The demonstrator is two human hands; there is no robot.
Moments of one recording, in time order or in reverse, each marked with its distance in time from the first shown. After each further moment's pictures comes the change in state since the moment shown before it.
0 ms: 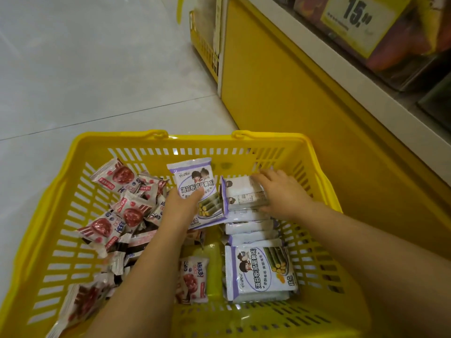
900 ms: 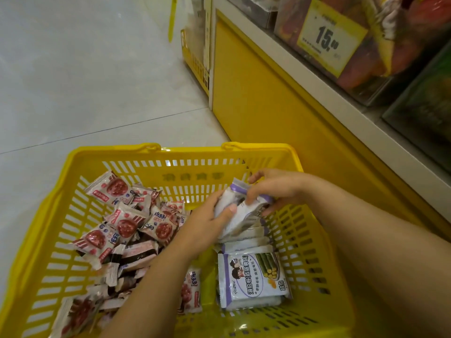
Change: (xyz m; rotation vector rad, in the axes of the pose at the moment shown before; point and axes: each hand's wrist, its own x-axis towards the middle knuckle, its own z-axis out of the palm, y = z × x) left_hand -0.035 0.010 0.021 0.336 -0.467 0.411; right_hand -0.010 -0.005 -0.072 1.063 -0.376 0.347
